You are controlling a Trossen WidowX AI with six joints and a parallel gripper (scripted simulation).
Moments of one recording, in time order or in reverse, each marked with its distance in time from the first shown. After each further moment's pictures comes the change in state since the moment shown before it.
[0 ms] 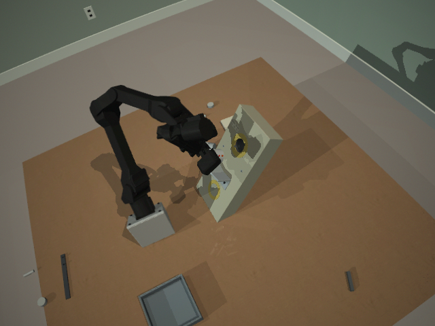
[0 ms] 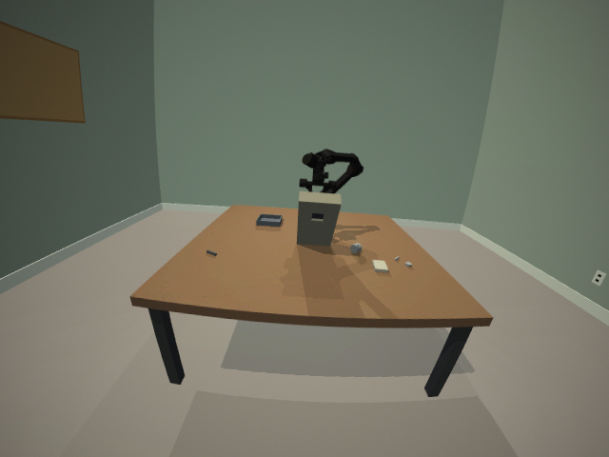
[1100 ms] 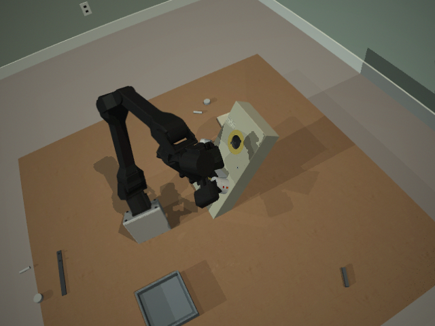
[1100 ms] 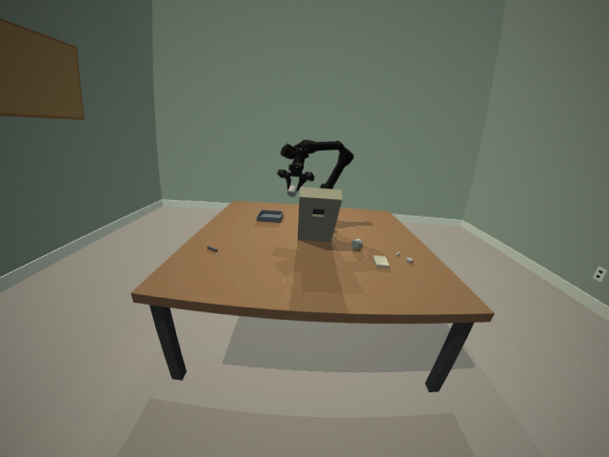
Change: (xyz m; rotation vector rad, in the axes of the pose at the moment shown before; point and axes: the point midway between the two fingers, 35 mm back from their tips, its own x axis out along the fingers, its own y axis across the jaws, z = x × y) arm -0.027 -0.124 -0.024 0.240 0.031 -0.142
